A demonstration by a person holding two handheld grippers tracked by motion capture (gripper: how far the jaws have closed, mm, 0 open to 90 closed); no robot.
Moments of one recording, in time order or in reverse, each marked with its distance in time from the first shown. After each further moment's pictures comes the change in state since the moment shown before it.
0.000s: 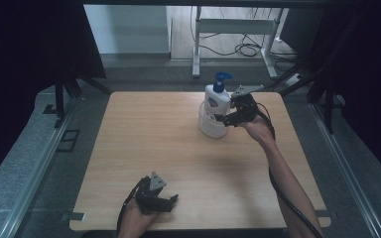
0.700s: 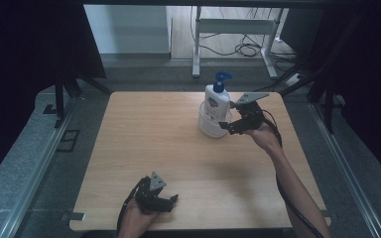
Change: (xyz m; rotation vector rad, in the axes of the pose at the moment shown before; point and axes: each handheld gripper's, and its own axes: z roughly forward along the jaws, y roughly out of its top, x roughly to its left) left arm 0.000 0.000 0.000 0.000 0.002 -0.001; right arm 0.012 -0.015 -0.021 0.020 0.002 -0.024
